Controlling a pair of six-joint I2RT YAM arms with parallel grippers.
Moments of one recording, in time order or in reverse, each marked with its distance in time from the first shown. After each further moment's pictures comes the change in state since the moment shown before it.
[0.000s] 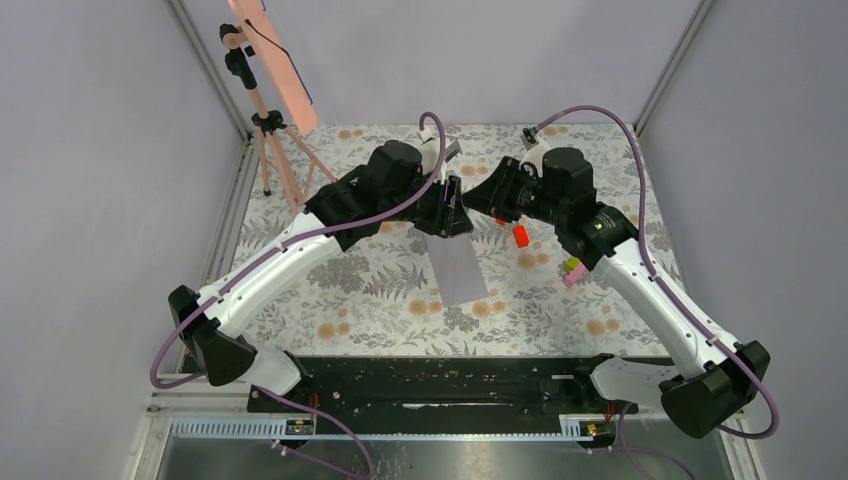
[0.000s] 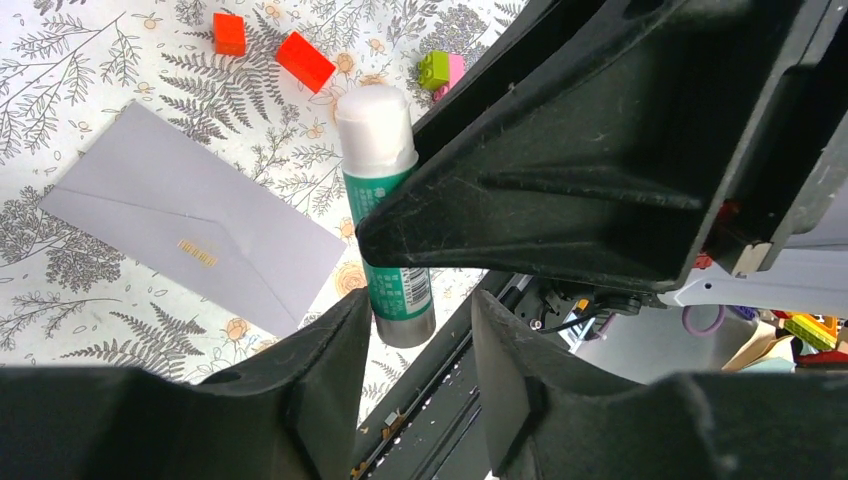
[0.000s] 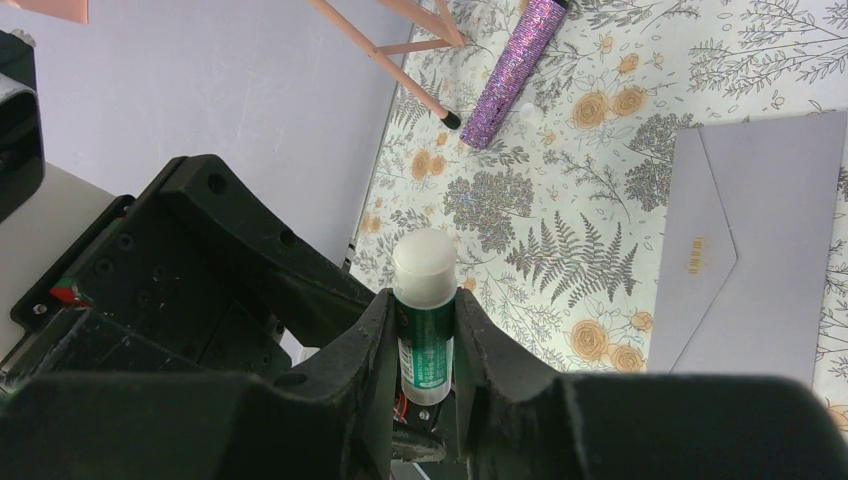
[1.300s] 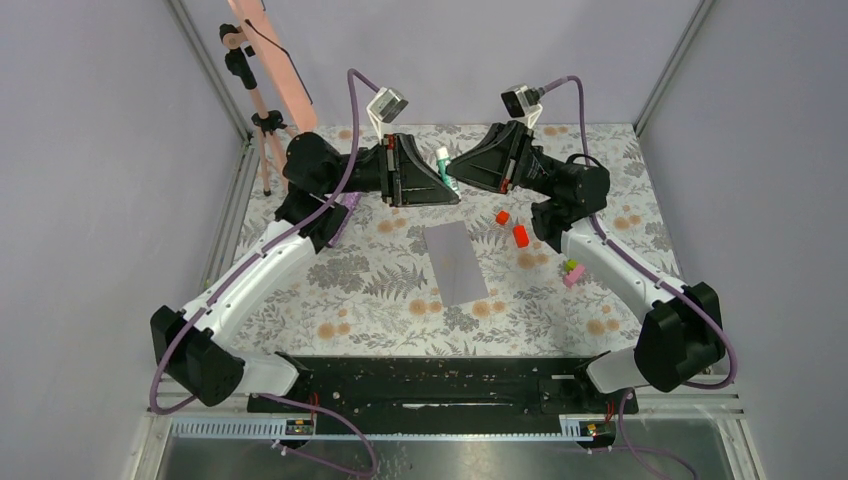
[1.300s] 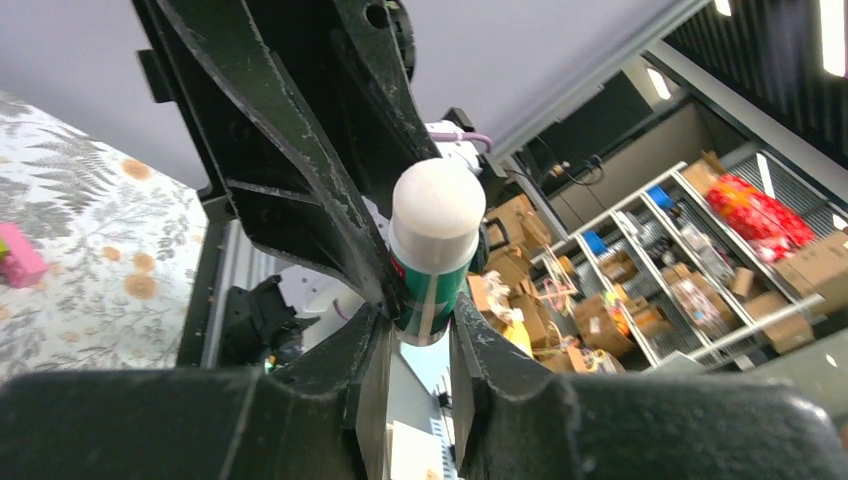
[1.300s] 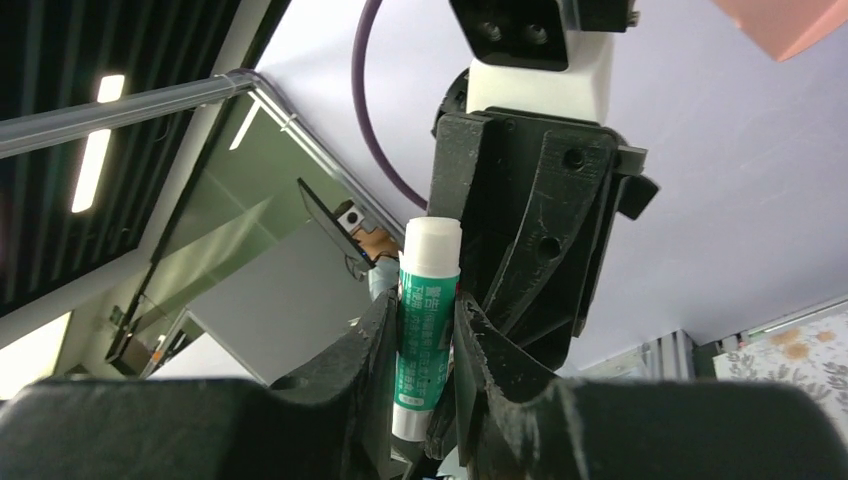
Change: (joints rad) left arm 0.258 -0.138 -0.258 1.067 0.781 -0.755; right arm -0.037 0.232 -0.086 1.538 -0.555 0.821
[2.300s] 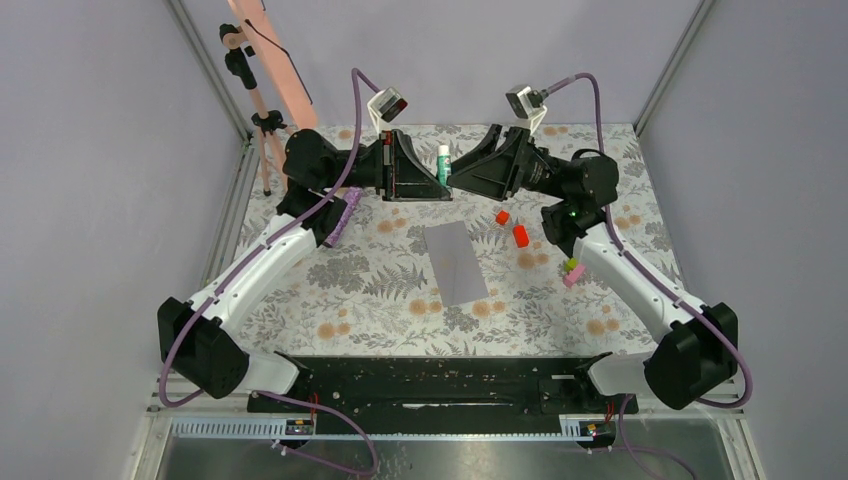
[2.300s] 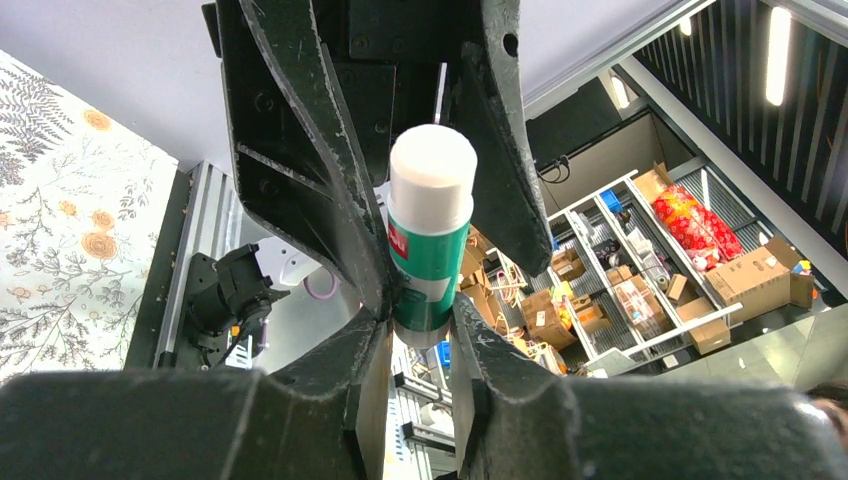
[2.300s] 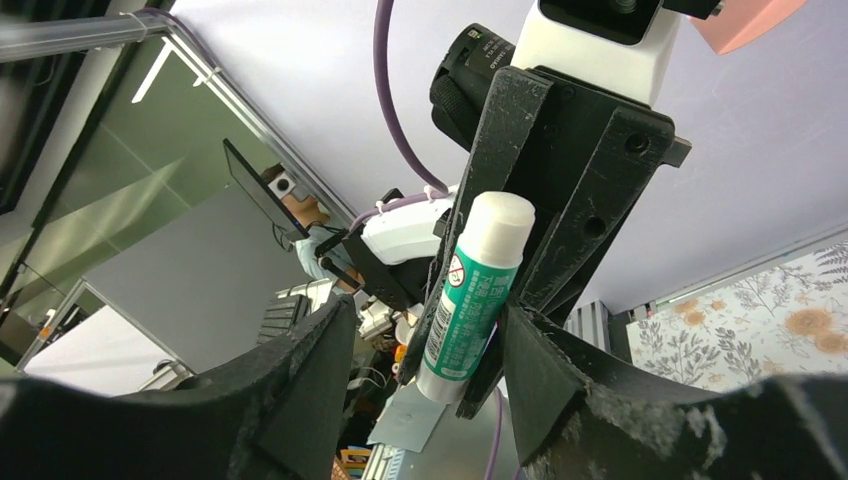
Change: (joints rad) left arm 0.051 0.051 -0.018 0.125 0.110 -0.198; right arm -0.001 -0.087 0.010 -0.238 -0.057 -0.241
